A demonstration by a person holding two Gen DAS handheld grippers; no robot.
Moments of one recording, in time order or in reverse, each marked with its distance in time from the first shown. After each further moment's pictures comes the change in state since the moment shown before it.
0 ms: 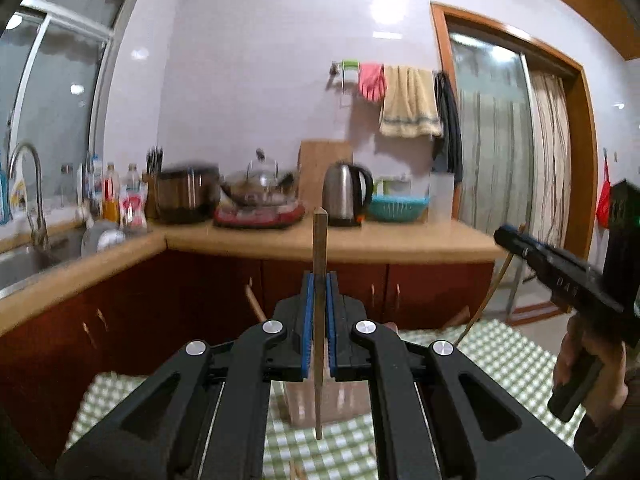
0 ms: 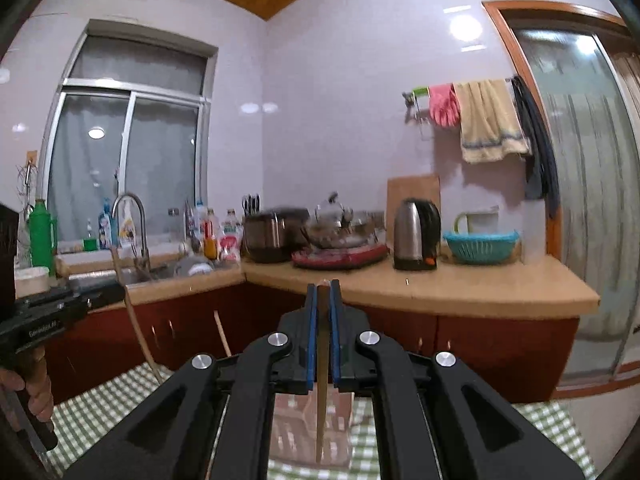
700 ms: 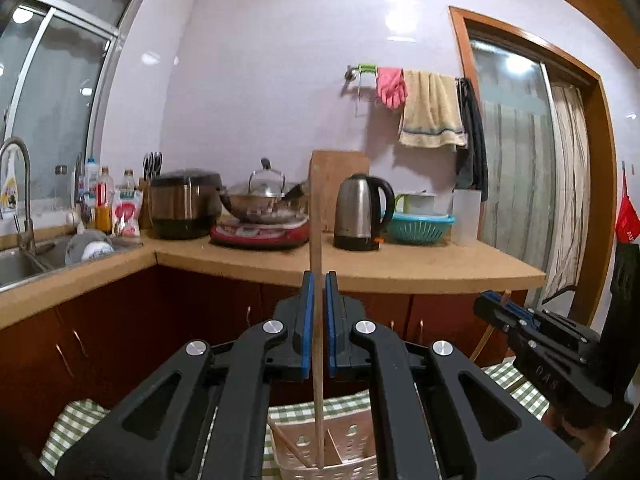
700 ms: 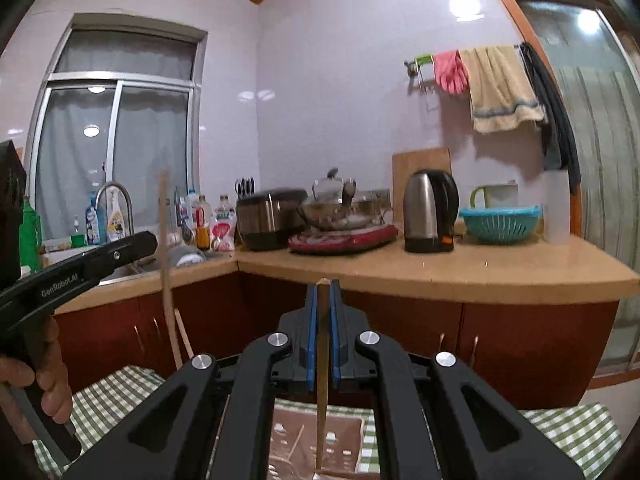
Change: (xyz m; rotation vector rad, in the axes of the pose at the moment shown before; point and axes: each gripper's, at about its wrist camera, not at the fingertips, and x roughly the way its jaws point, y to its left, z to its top) left arm 0.116 0.001 -0.006 -0.039 -0.018 0.040; right arm 0.097 -0.008 -0.046 0.039 0.072 0.007
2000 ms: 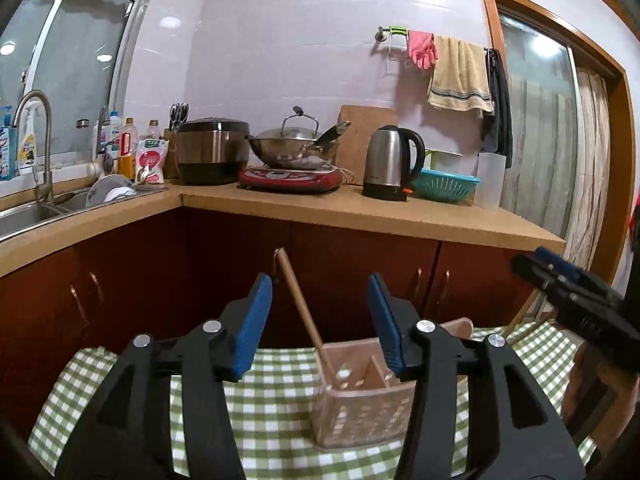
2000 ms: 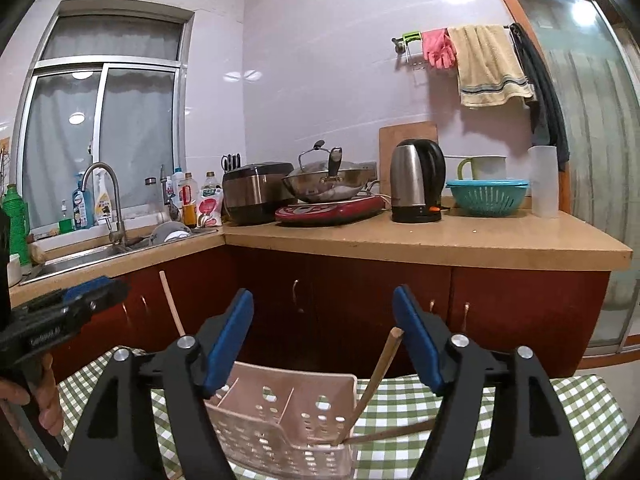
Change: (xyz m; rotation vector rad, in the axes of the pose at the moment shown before) left arm -0.018 0.043 -0.060 -0.055 0.130 0.066; right arm -0.003 0.004 -0.019 0.009 0.070 -0.059
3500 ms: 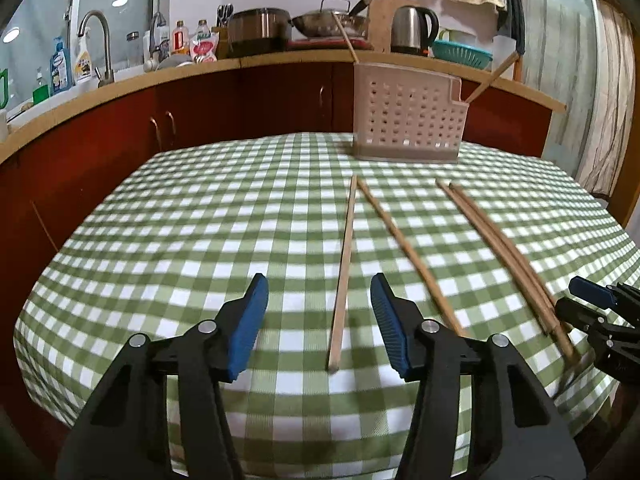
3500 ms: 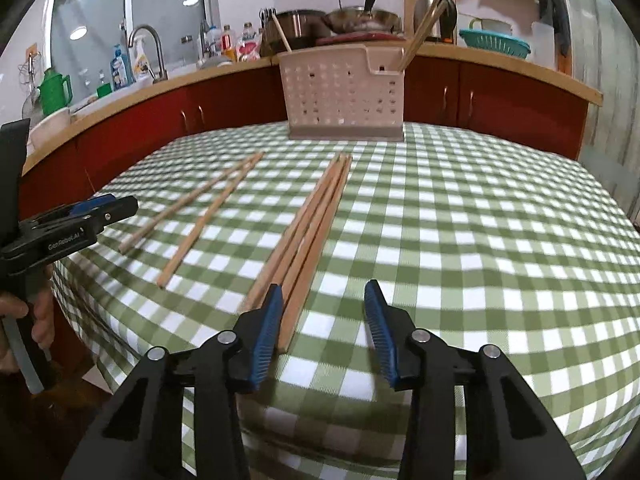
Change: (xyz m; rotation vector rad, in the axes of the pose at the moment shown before) left arm -0.176 0.004 -0.219 0.013 0.368 0.151; right arm -0.181 0.060 -0.223 -0.028 0.502 0.055
